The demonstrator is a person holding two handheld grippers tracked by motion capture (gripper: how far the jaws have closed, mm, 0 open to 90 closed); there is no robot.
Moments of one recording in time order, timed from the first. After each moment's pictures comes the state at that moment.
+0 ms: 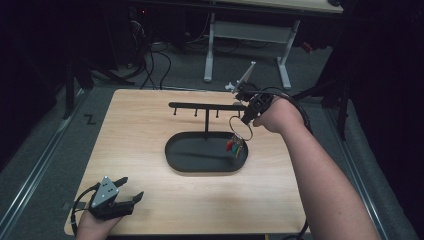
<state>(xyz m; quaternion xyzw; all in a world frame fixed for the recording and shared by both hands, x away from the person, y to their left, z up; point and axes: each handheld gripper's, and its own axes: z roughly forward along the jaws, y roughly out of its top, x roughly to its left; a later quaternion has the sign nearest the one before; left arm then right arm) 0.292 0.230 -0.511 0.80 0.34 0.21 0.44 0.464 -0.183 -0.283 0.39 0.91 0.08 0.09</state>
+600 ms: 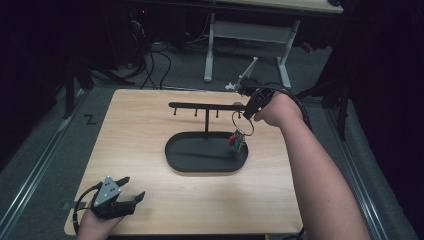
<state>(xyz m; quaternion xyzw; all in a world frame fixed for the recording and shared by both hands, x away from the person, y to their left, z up) 0.294 0.227 -0.512 0.80 0.34 0.21 0.44 0.486 -0.192 -0.287 0.40 0.91 0.08 0.09</state>
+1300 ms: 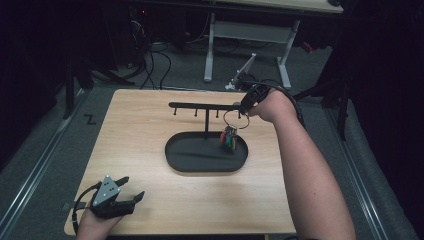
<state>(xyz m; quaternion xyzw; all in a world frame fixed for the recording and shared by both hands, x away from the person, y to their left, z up) 0.296 0.229 -0.513 0.80 0.34 0.21 0.44 0.502 -0.187 -0.290 0.42 0.89 0.10 0.11</state>
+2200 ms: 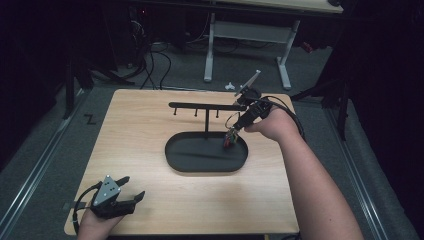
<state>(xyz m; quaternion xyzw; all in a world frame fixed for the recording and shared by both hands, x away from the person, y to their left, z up) 0.296 0.227 -0.512 0.80 0.34 0.21 0.45 0.469 -0.192 -0.316 0.43 0.89 0.13 0.12</state>
